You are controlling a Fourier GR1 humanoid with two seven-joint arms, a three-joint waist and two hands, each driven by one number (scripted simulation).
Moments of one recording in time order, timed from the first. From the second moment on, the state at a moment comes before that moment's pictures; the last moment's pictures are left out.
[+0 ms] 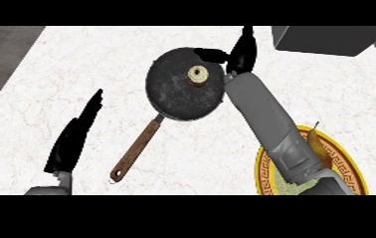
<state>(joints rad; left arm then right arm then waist) -0.01 0.20 -0.06 -1.58 -0.18 0.00 0.15 -1.02 0.00 0.10 -0.54 0.14 -0.93 0.28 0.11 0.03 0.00</state>
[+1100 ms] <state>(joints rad) 0.10 0.20 0.01 -1.62 -0.19 0.01 0.14 -0.34 -0.26 0.12 -1.23 0.10 -0.80 0.16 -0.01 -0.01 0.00</state>
